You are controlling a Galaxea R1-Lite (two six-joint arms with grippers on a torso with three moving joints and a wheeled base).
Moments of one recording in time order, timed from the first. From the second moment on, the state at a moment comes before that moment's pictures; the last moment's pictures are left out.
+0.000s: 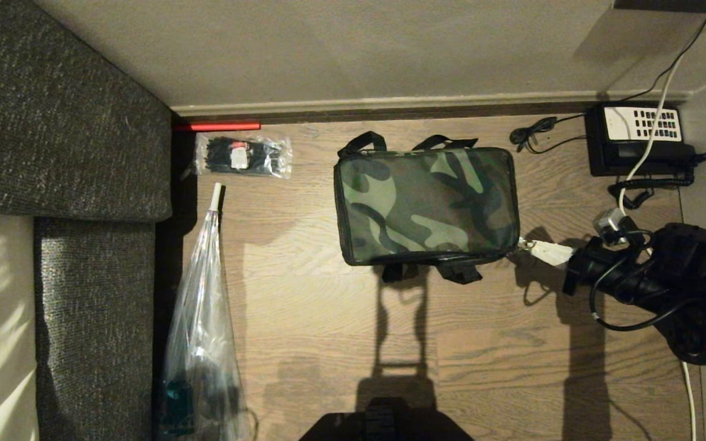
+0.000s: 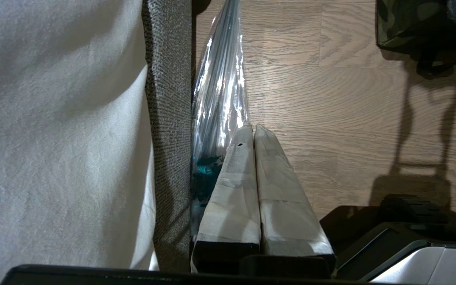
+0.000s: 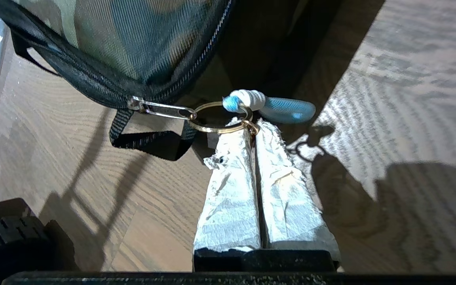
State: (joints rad) left arm 0.00 0.00 0.00 0.01 0.01 0.00; right arm -0.16 2.14 -0.65 -1.41 0.83 -0.23
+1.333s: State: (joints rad) left arm 0.00 0.00 0.00 0.01 0.01 0.00; right arm -0.19 2.10 -0.76 -1.39 0.82 -0.01
